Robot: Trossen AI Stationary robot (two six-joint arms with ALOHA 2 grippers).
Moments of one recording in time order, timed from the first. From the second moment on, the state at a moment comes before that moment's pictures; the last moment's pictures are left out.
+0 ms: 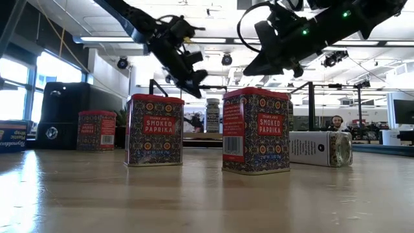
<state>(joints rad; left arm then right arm) 0.52 1.76 1.25 -0.10 -0.27 0.16 0.14 1.41 0.64 0.38 0.72 0.29</state>
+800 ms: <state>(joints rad) 0.12 0.90 0.73 -0.37 -0.44 -0.11 0.22 1.42 0.98 -0.47 0.26 0.55</state>
